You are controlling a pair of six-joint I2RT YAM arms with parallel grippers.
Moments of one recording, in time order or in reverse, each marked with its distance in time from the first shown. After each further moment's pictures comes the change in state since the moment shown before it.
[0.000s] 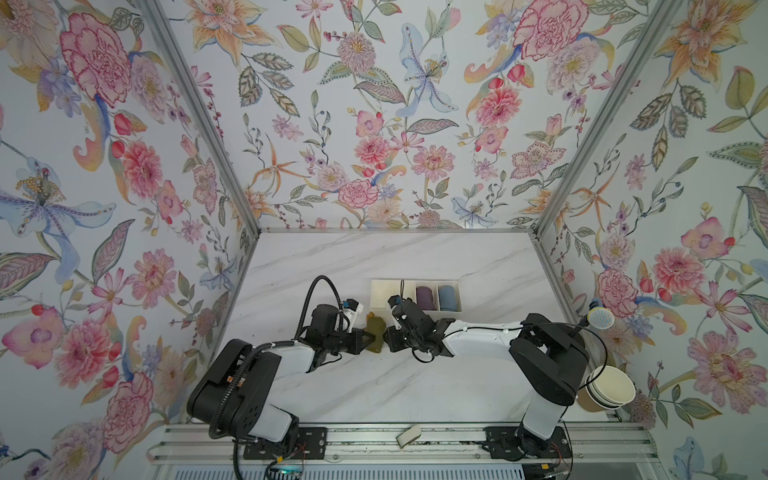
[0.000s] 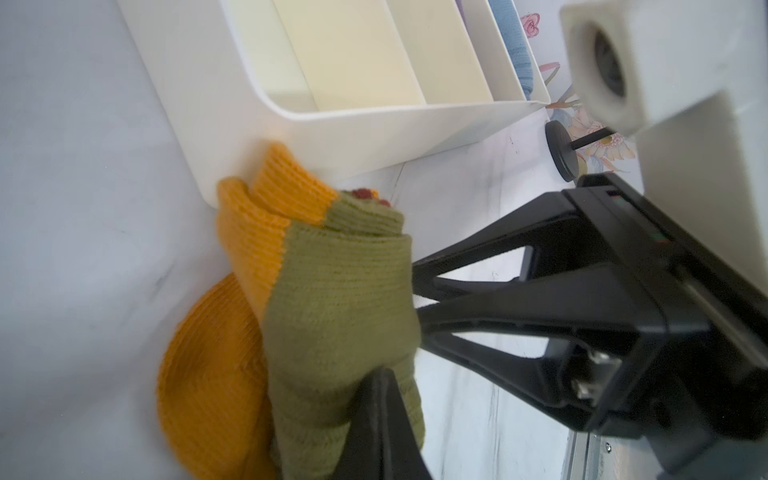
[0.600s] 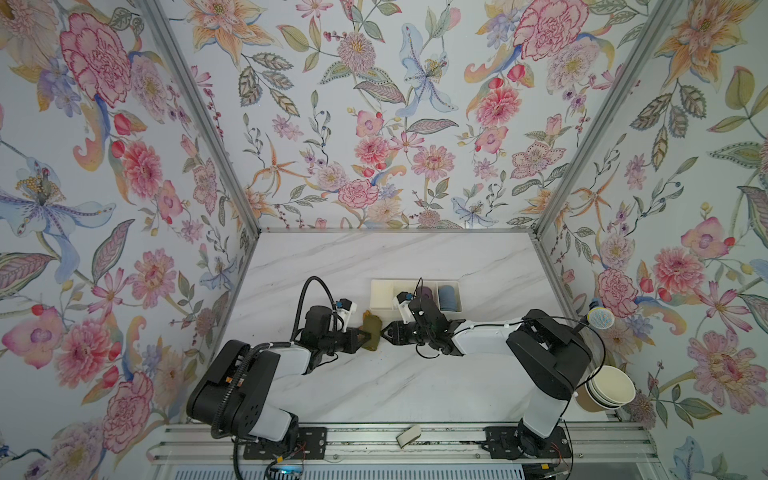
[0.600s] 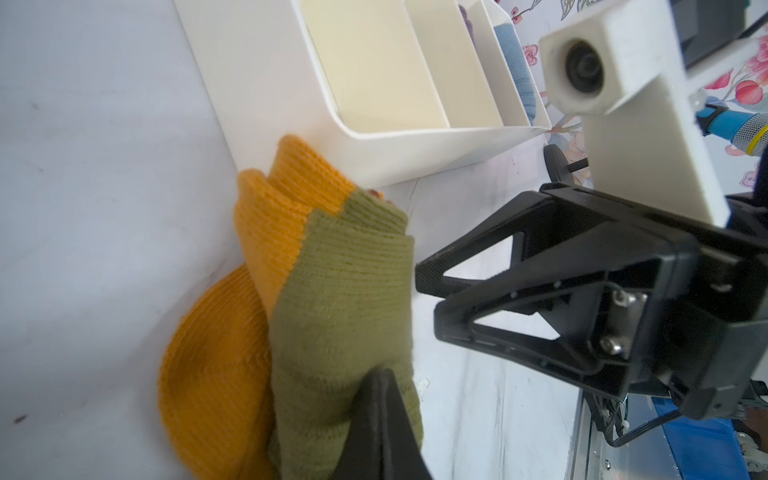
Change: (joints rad) left arm 0.049 0.000 -0.039 0.070 0.015 -0.023; right arm -0.109 0.015 -0.122 0.313 -0.287 0.146
